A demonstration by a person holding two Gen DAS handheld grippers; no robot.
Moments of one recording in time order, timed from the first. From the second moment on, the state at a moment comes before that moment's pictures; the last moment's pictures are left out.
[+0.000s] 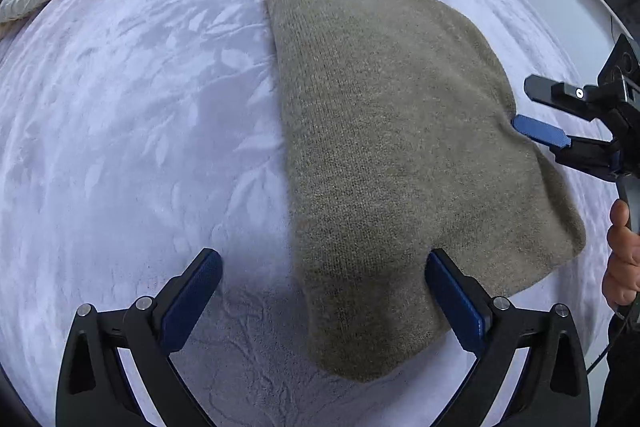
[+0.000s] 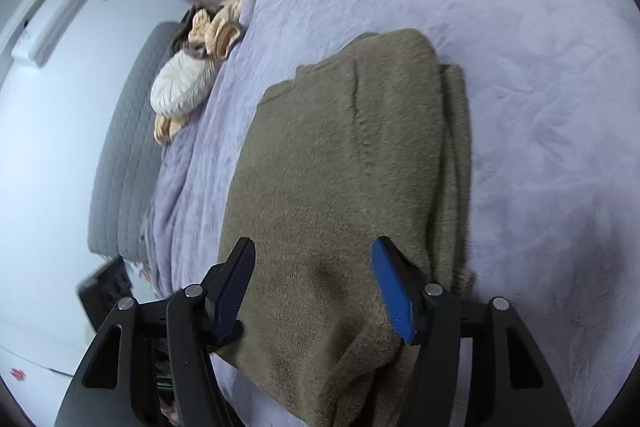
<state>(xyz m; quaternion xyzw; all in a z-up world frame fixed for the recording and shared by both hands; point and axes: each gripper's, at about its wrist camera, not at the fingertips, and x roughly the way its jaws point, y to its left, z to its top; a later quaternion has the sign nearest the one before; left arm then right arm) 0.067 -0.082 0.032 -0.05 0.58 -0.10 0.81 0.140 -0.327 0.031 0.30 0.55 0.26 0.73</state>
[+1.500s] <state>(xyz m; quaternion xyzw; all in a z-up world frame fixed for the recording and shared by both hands) 0.010 -0.063 0.090 0.03 0.48 -0.06 0.87 0.011 -0.319 0.112 0.10 0.47 0.13 0.87</state>
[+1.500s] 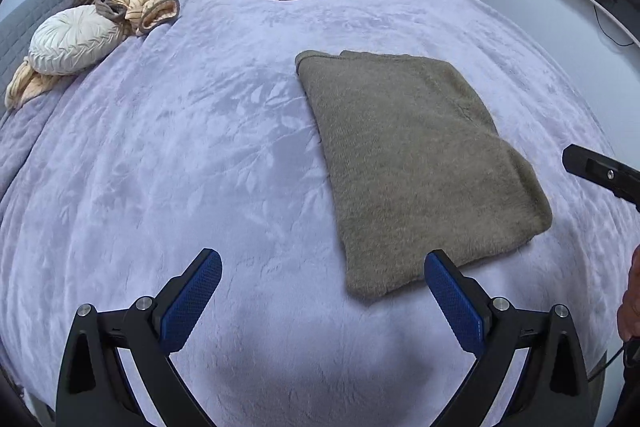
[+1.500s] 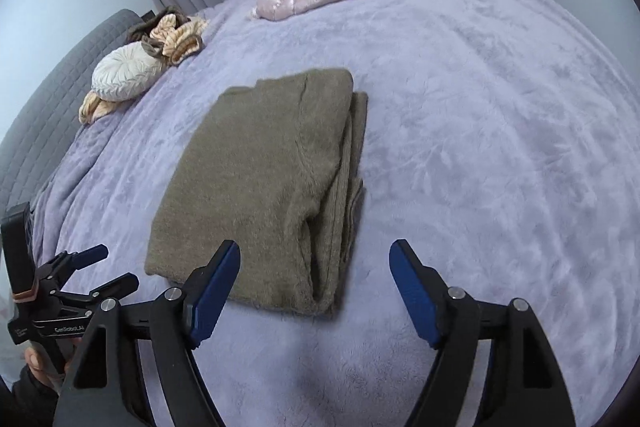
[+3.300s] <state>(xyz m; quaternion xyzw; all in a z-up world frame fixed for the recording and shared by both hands) 0.171 -0.075 0.010 -0.13 0.60 -0.19 0.76 0.156 -0.316 0.012 0.21 0.57 0.18 0.77</state>
